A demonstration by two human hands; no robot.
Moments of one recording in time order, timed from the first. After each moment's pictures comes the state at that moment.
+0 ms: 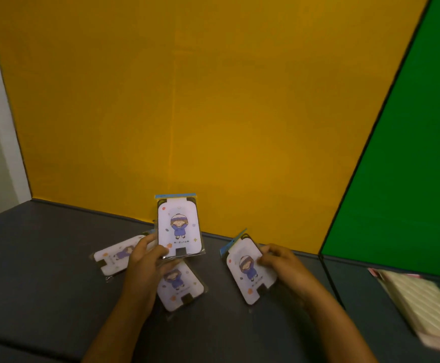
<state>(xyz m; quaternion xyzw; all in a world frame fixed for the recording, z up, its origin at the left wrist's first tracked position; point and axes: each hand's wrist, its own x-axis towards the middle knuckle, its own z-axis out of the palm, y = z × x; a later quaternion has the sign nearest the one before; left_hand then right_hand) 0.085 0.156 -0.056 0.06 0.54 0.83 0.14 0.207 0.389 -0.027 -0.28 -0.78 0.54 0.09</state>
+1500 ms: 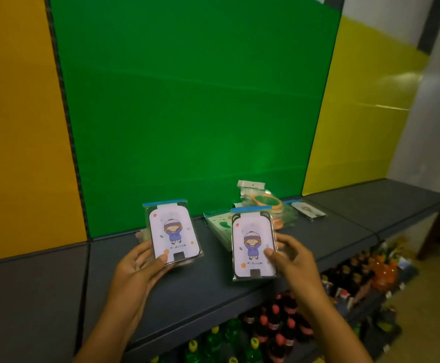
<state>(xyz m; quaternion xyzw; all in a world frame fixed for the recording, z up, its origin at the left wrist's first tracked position) 0.449 0.455 -0.022 0.28 0.44 0.78 0.35 0.694 0.599 -0.025 -0.38 -0.62 0.48 0.50</state>
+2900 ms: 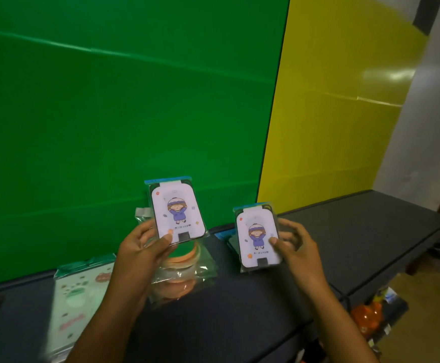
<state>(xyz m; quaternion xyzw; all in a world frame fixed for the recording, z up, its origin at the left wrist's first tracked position) 0.608 0.828 0.004 0.30 0.45 0.77 0.34 0.847 0.971 -0.015 -0.37 -0.61 0.45 0.53</state>
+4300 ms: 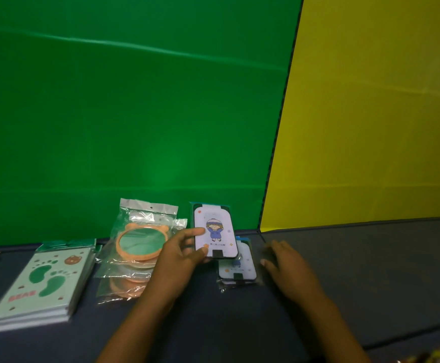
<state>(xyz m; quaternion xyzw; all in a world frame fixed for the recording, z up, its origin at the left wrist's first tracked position) 0.719 0.934 -0.020 0.34 0.62 0.67 0.23 0.883 1.122 -0.060 -0.38 -0.89 0.13 0.20</state>
